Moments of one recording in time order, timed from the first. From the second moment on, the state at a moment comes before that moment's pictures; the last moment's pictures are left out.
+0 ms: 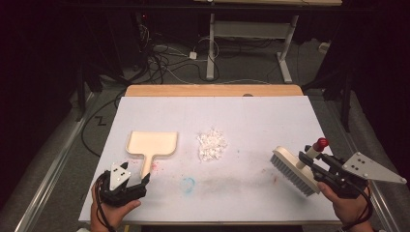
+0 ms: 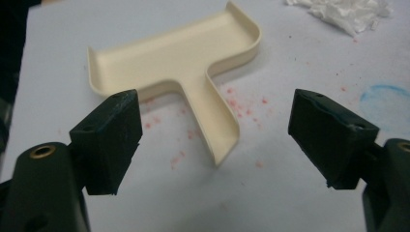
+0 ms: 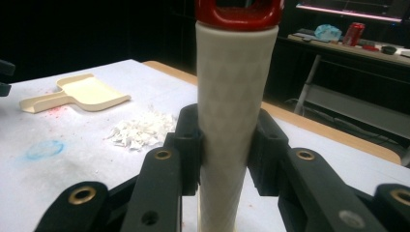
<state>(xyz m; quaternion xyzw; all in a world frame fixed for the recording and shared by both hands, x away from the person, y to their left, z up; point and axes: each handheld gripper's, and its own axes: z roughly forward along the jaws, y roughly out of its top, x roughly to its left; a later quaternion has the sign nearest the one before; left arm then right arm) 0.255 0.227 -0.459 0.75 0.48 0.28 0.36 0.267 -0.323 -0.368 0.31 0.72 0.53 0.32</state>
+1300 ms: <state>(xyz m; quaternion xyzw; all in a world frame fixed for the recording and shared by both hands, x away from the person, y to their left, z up) 0.359 0.221 -0.451 0.80 0.53 0.16 0.23 0.278 -0.319 -0.381 0.32 0.74 0.50 0.31</state>
